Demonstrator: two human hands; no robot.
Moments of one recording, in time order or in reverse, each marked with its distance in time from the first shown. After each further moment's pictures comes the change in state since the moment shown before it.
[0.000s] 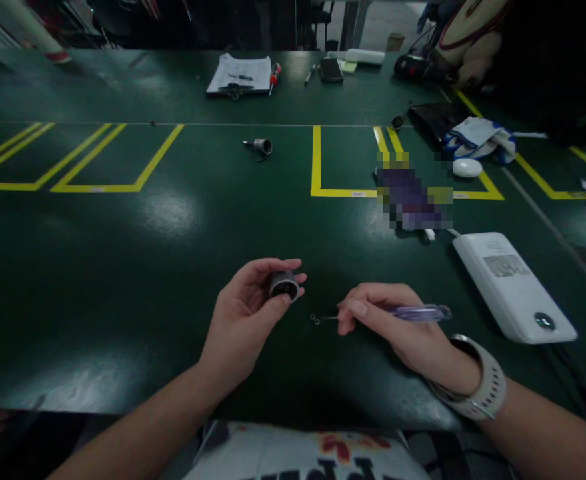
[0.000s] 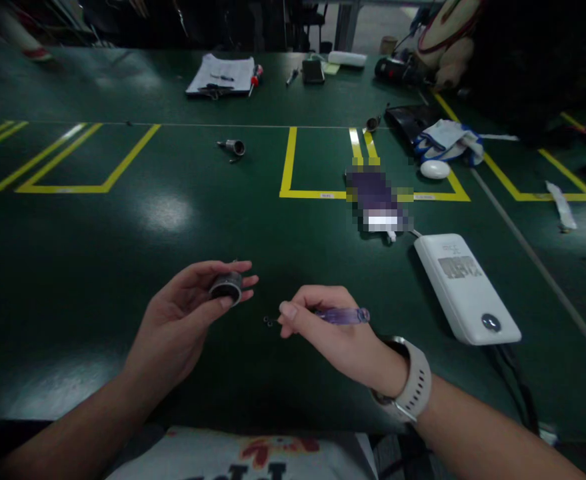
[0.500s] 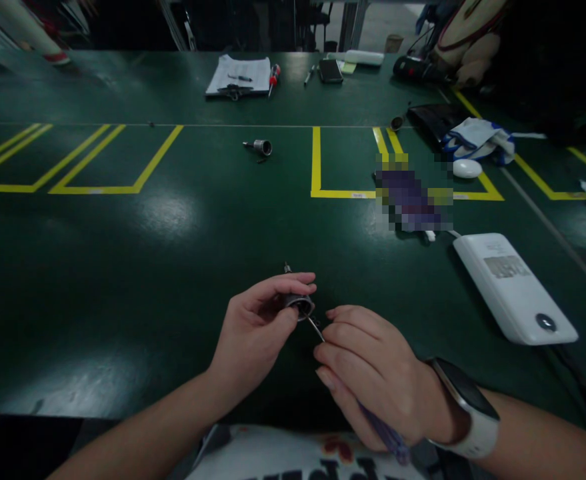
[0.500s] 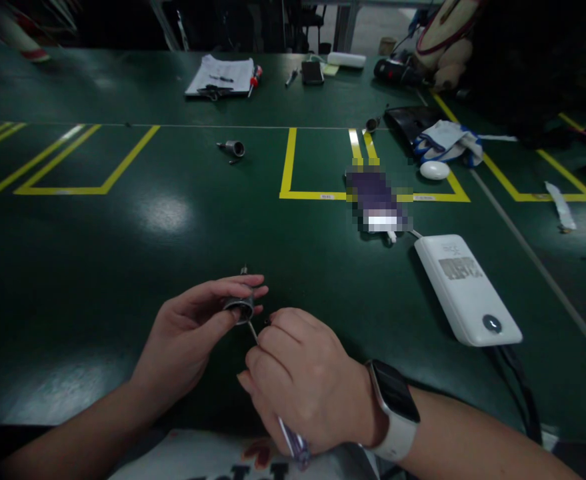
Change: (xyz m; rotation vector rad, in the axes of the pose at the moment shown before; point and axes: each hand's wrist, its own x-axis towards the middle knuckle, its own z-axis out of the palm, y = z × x) left_hand -0.005 0.000 0.007 0.097 -0.032 -0.041; right_hand -0.009 -0.002 0.033 -0.766 -0.006 -0.781
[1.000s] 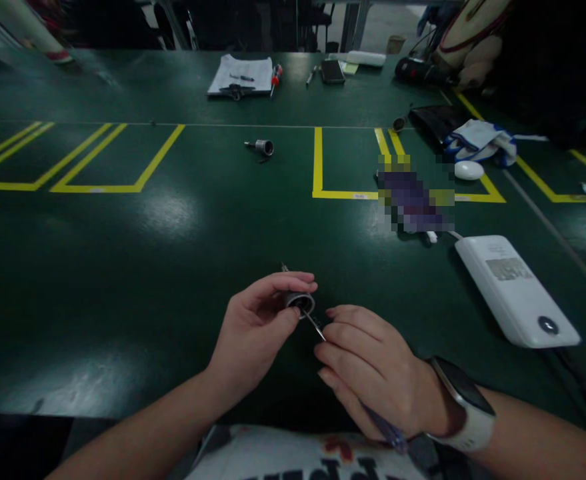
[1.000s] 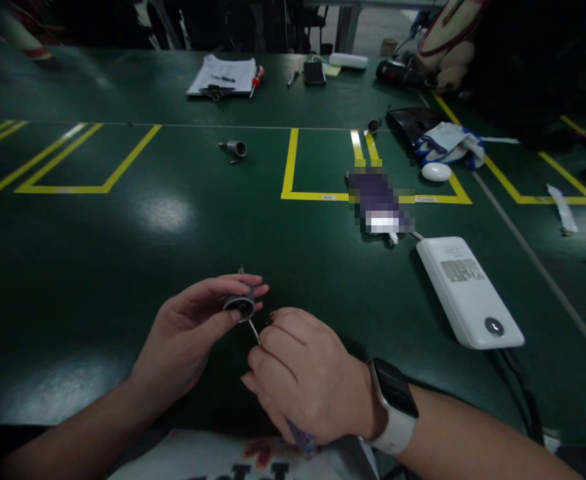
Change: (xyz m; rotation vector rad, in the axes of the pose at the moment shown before) left_hand 0.001 -0.002 -0.005 -0.056 -0.035 0.020; right_hand -0.003 0.005 0.002 -0.038 -0.012 -0.018
